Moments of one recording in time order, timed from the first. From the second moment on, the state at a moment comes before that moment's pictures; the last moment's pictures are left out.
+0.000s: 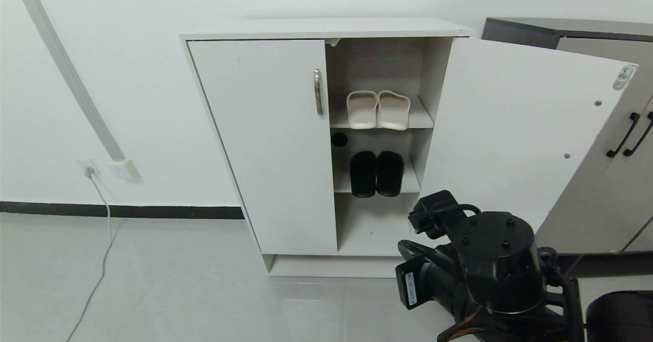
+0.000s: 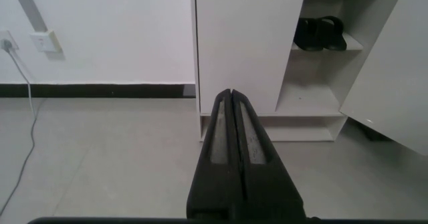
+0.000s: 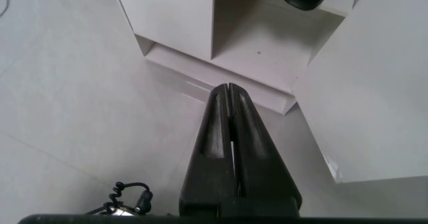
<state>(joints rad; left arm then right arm) 0.00 0.00 0.00 0.00 0.01 0.00 0.96 1.72 -0.70 -0.63 -0.54 0.19</state>
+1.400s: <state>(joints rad) 0.00 0.00 0.00 0.00 0.01 0.00 0.96 1.72 -0.70 -0.64 -0.54 0.18</state>
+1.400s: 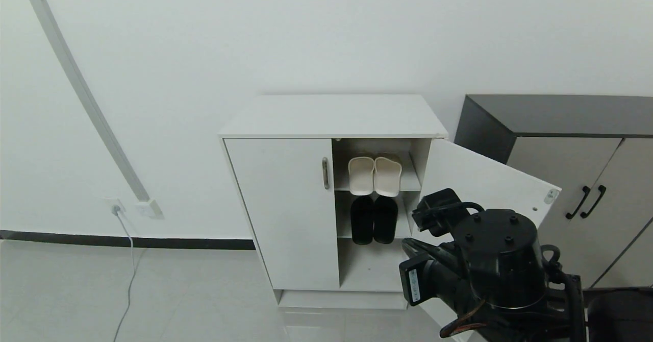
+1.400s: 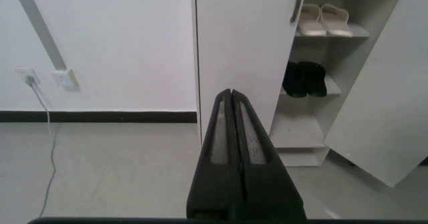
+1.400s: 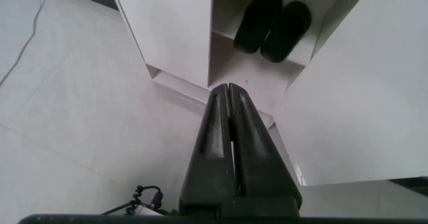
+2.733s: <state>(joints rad) 0.00 0.00 0.00 0.00 0.01 0.00 0.94 1.71 -0.67 -0.69 -0.54 0.16</state>
